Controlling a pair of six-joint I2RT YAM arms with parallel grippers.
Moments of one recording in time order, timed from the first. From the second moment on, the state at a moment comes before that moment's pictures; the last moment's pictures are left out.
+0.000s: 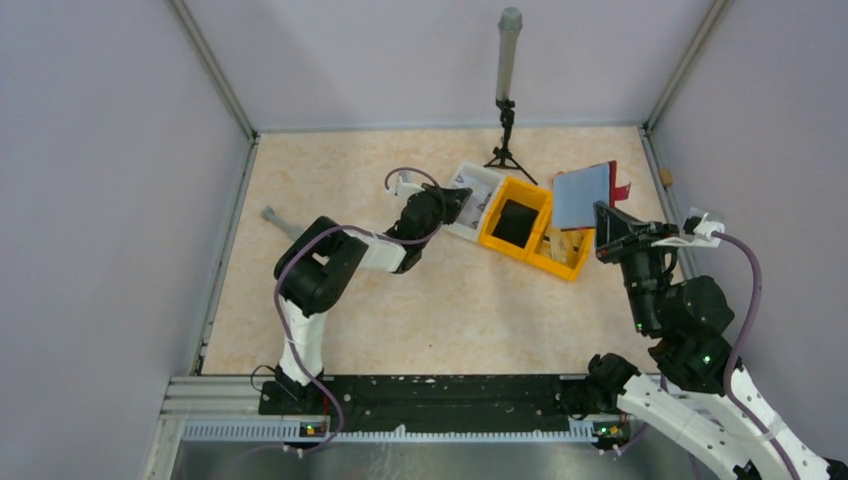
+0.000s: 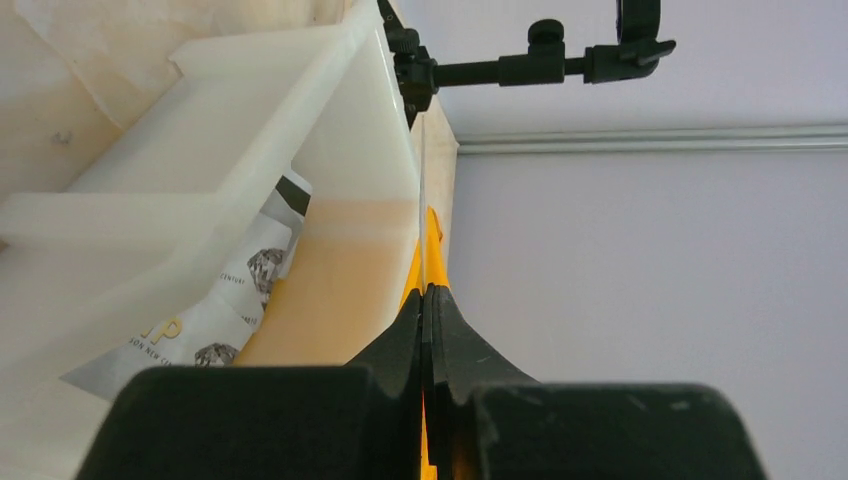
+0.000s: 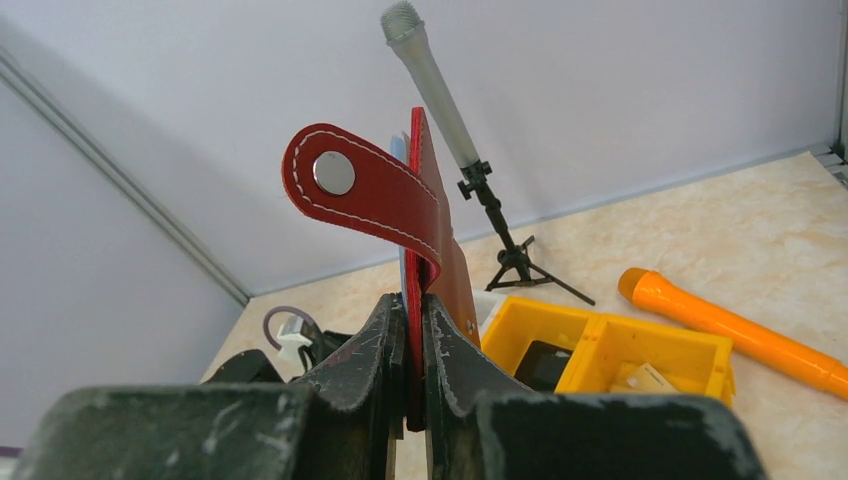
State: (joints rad) left arm -0.66 2.02 1.02 0.87 -0.18 -1.43; right arm 0.74 0.38 0.77 -0.10 0.63 0.31
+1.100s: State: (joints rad) left arm -0.67 1.96 0.99 0.79 -0.21 -1.45; right arm 0.74 0.36 0.77 -0.13 0.60 0.35
